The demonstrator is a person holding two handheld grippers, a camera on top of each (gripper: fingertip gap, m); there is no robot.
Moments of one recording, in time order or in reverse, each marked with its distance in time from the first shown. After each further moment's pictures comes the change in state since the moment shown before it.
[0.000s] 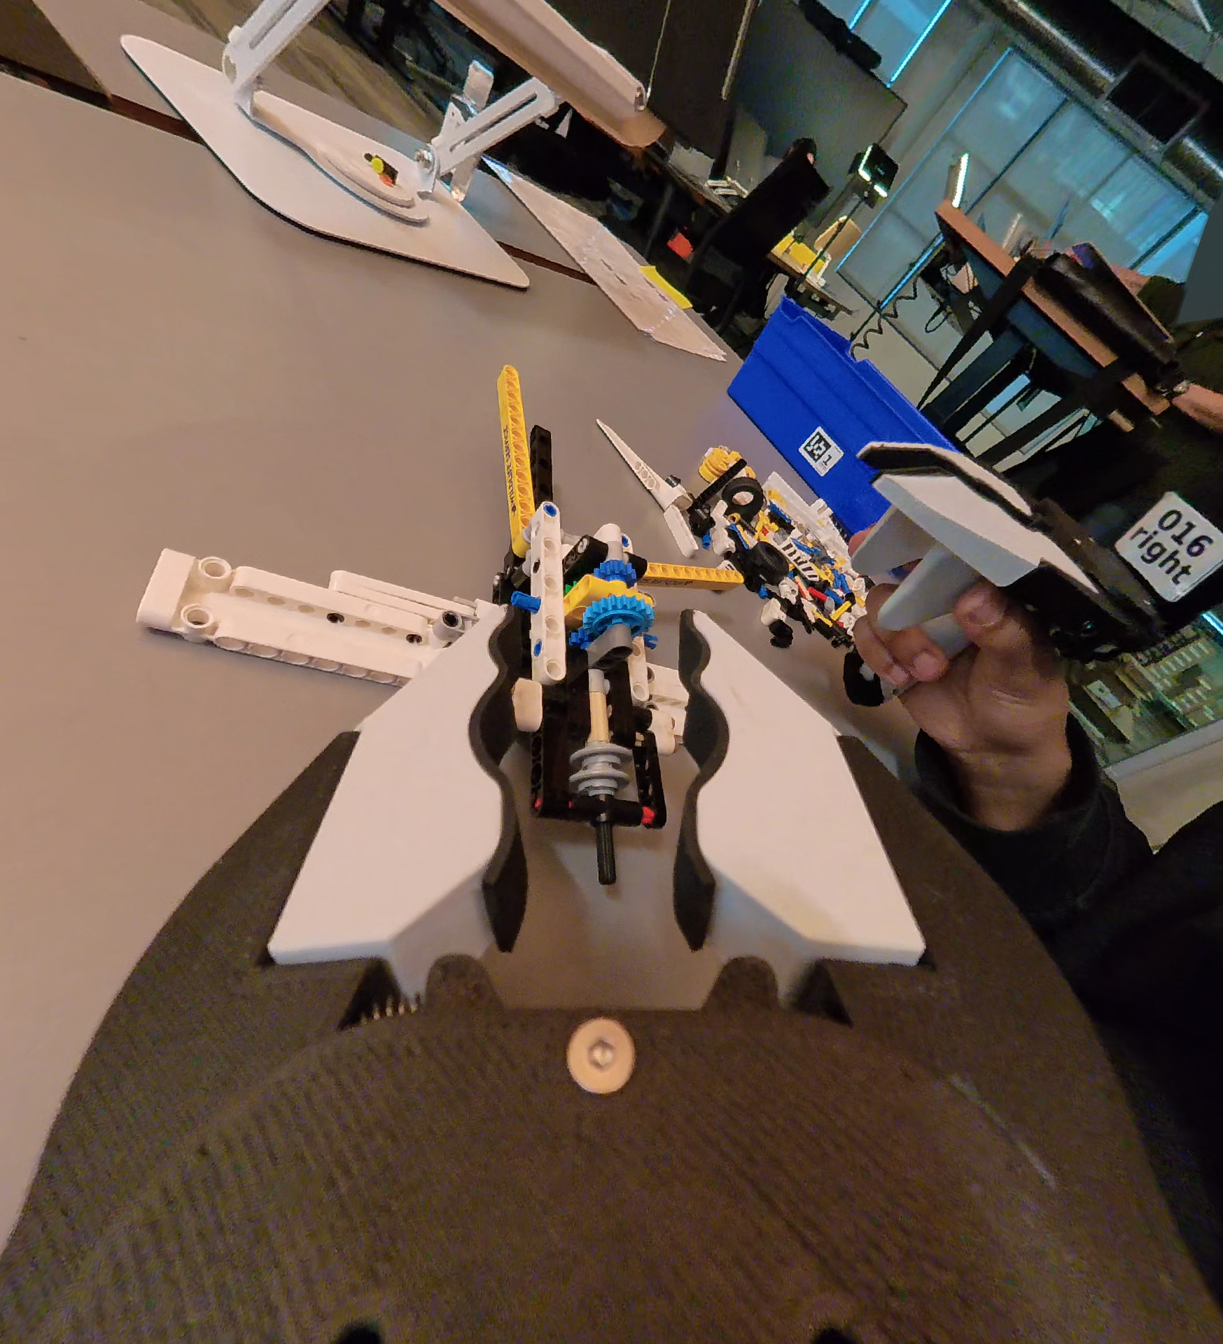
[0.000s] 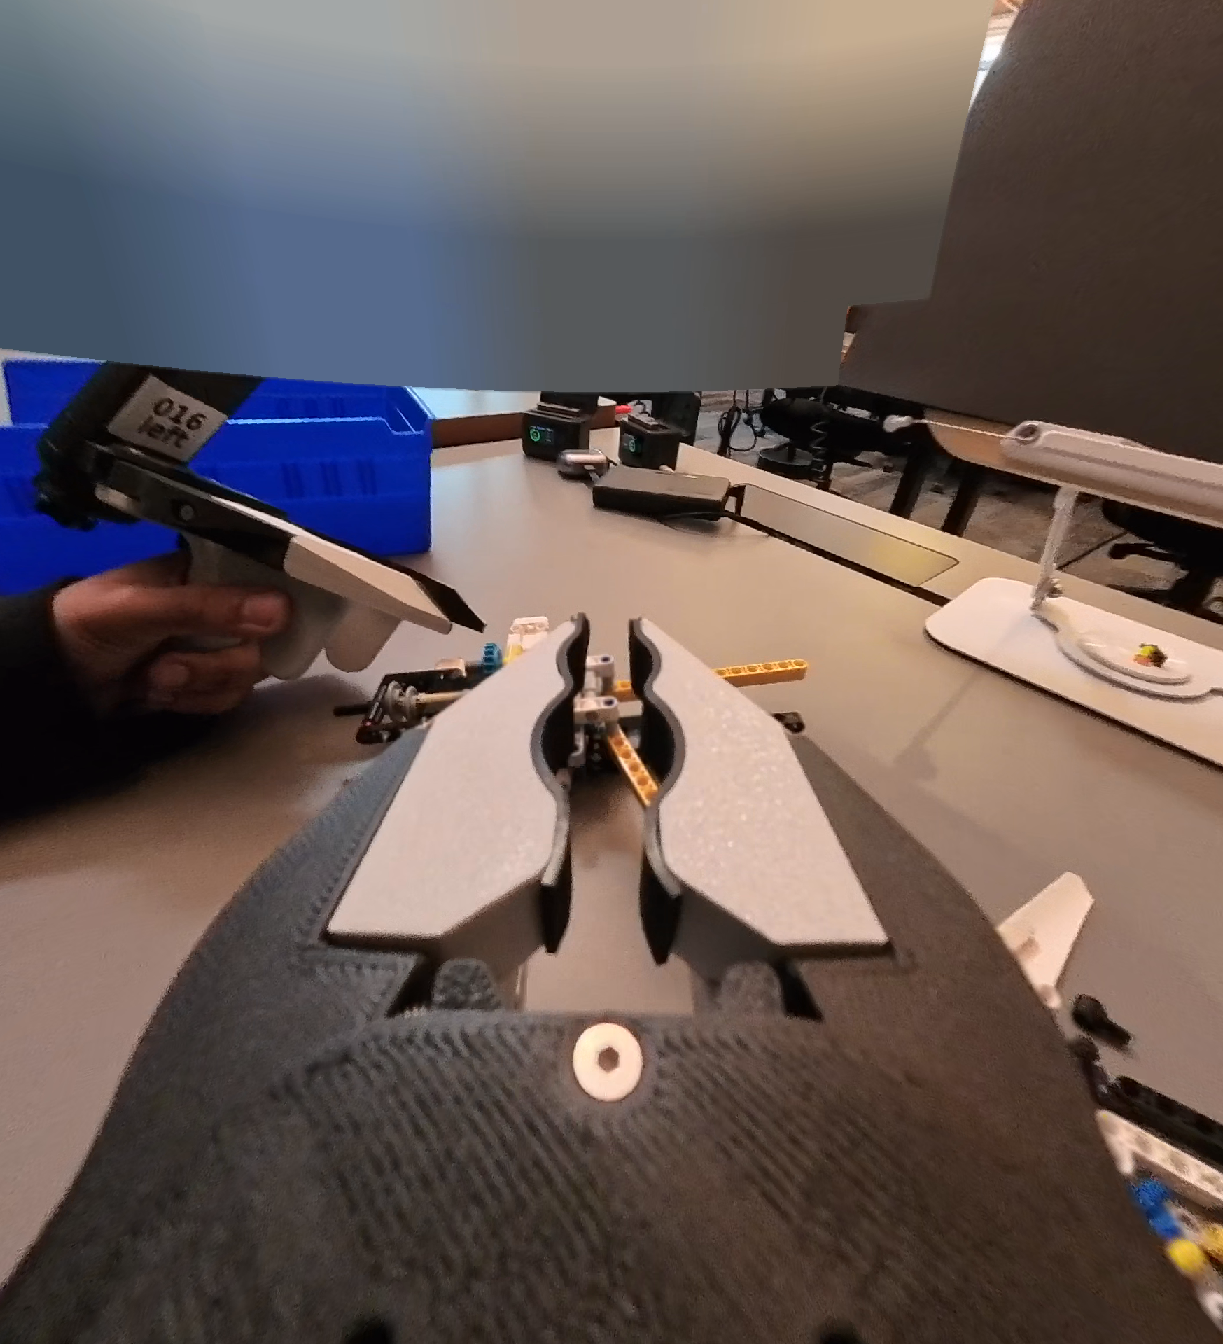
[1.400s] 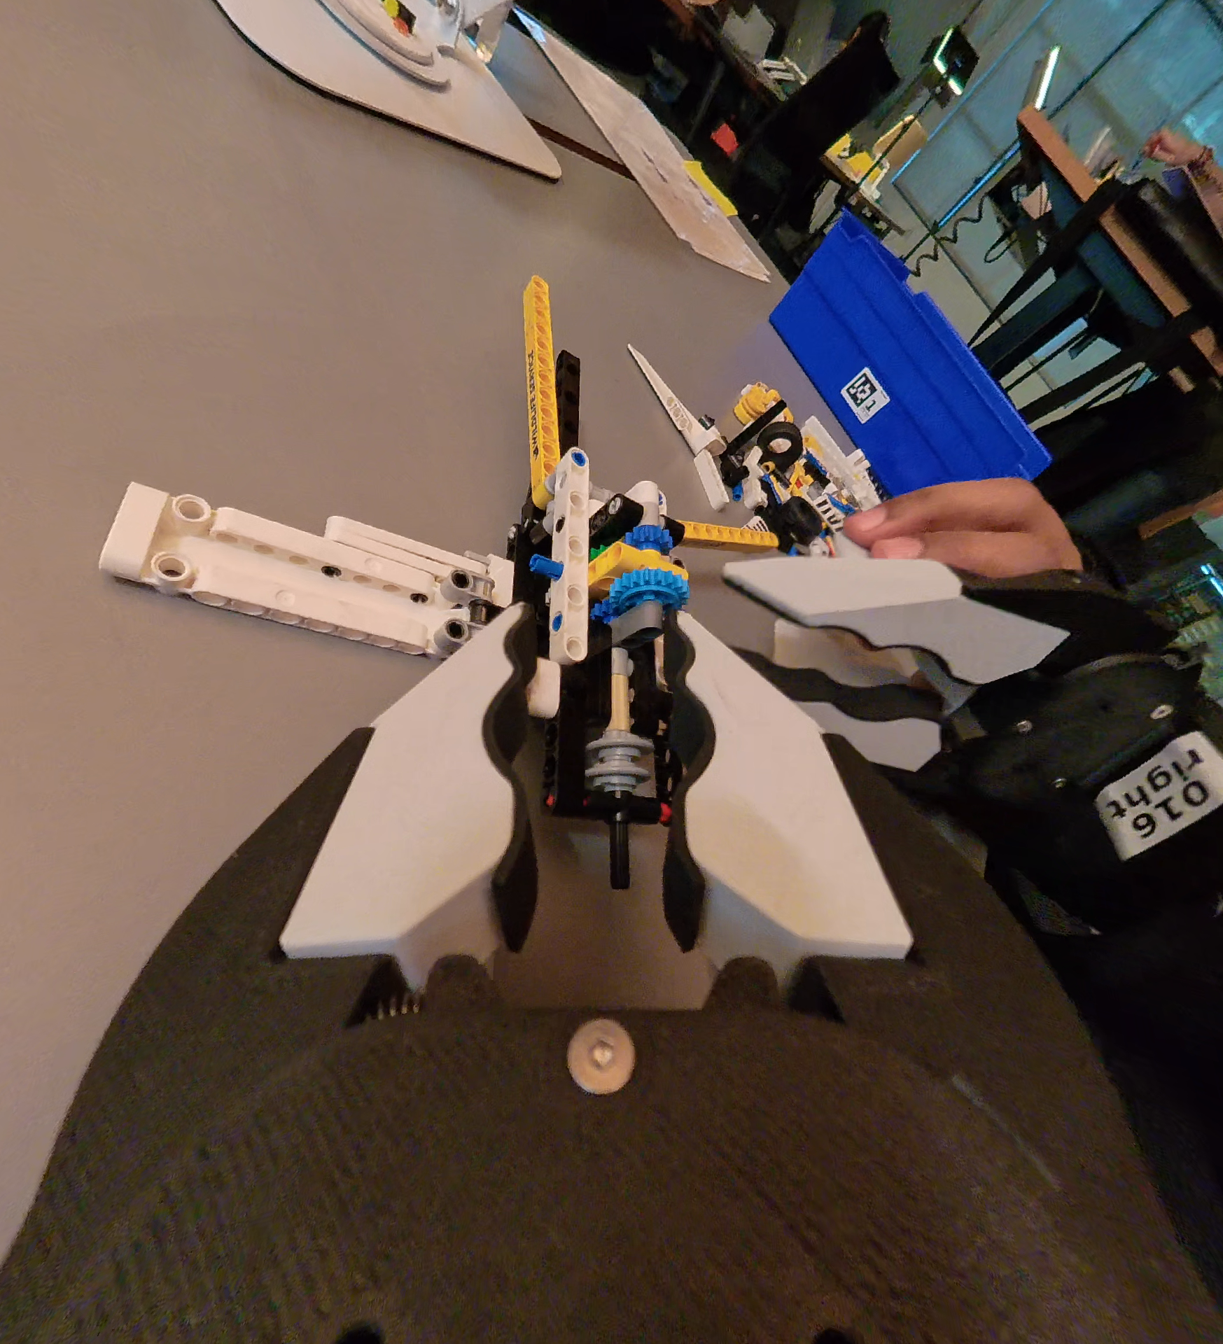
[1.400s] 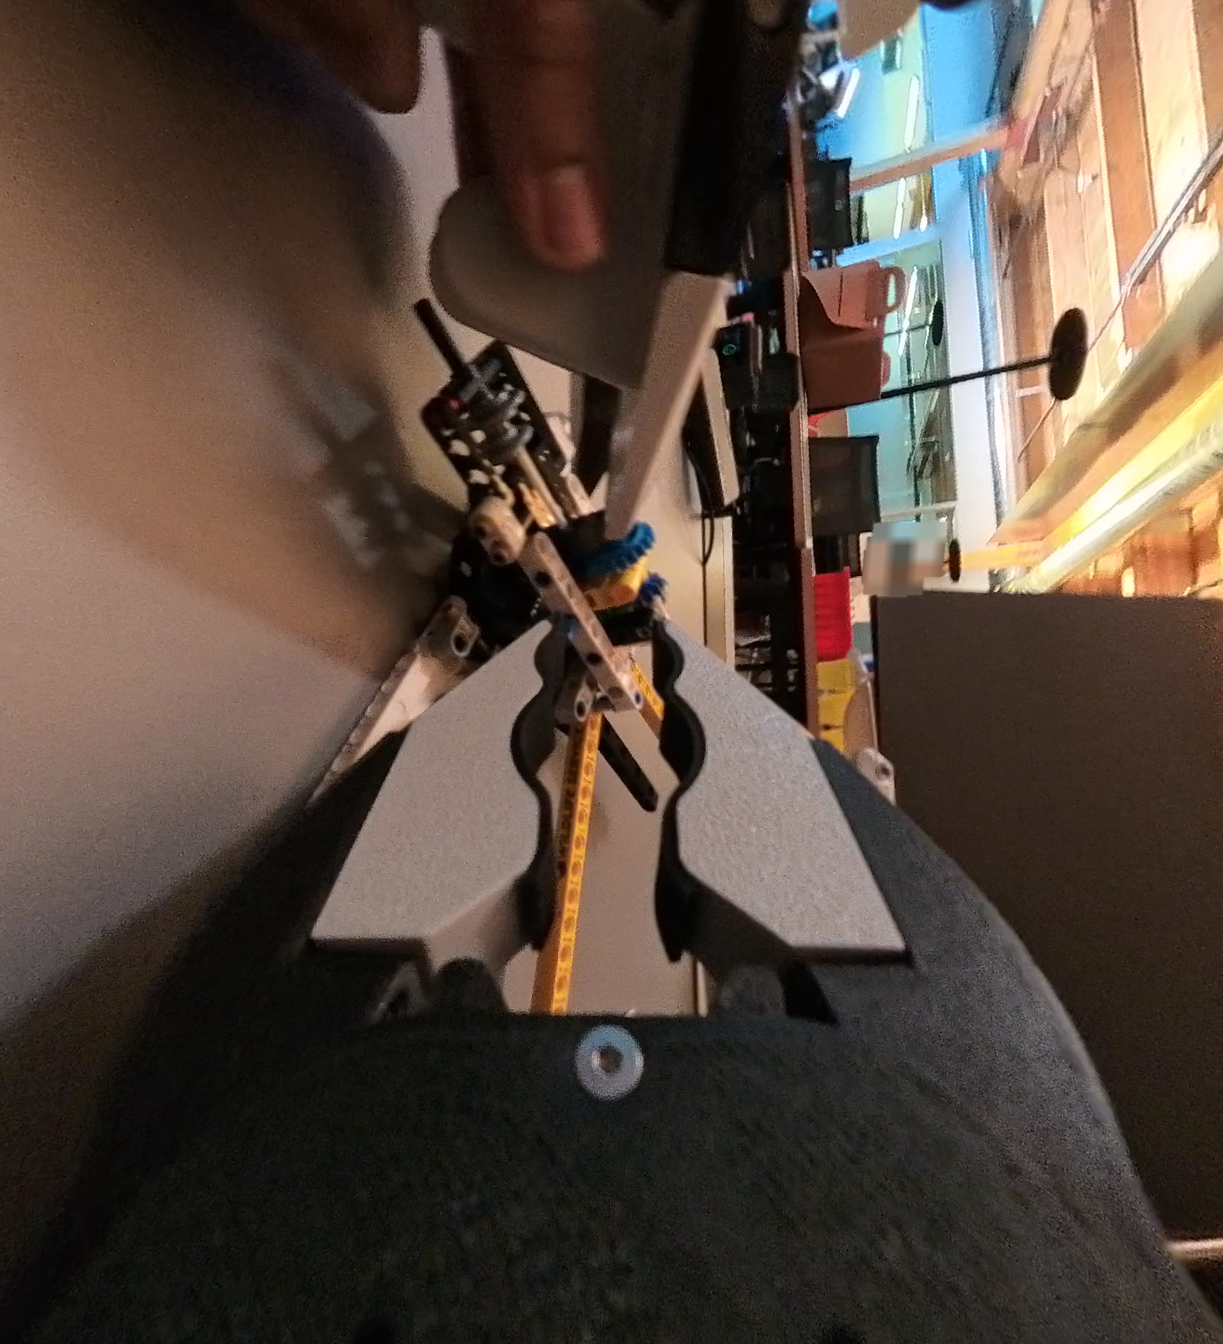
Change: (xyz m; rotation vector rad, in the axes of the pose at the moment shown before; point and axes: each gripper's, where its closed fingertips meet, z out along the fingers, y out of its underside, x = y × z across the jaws) left arm -0.008 0.015 0.013 -0.116 -0.039 -0.058; right arm -0.044 0.067 0.044 -0.296 -0.066 -1.234
